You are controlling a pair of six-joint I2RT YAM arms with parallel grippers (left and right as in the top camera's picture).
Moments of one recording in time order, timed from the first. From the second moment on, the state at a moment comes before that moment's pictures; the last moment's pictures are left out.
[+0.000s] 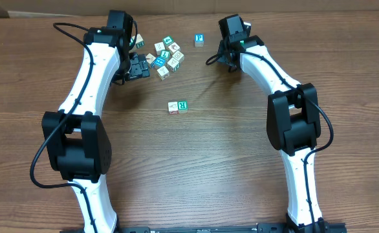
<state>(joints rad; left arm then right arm) -0.12 2.11 1.87 -1.11 -0.13 -0.39 0.30 2.45 2.02 -0.62 0.22 0.51</state>
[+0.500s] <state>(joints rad) -0.12 2.11 1.87 -1.11 -0.13 -0.39 0.30 2.45 2.03 -0.64 0.22 0.51</state>
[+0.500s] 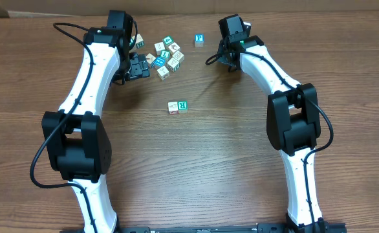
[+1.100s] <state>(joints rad) -0.12 2.11 1.87 -1.11 -0.13 -0.39 0.33 2.21 2.05 -0.99 0.10 0.51</state>
